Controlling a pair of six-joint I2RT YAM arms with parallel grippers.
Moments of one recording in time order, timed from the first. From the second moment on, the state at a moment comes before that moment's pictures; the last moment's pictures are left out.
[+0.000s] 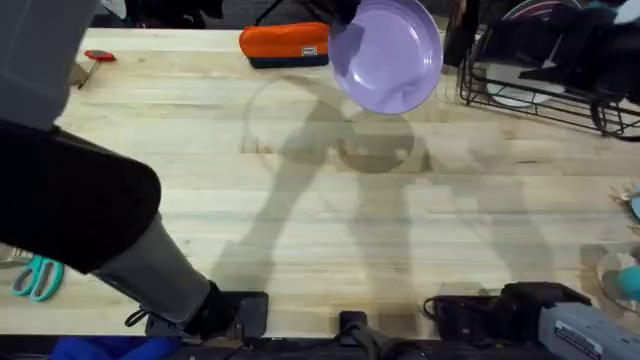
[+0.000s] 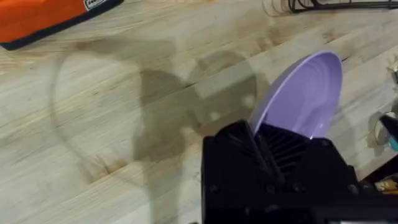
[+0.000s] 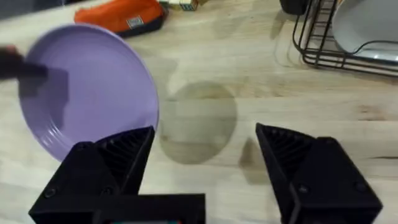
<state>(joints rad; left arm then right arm) -0.38 1.83 2.15 -1.31 0.29 -0.16 0.01 1.03 1.16 -0.81 -0.26 0.27</state>
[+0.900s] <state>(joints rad) -0.38 1.83 2.15 -1.32 0.30 -0.16 0.08 1.26 1.16 -0.65 -0.39 0.53</state>
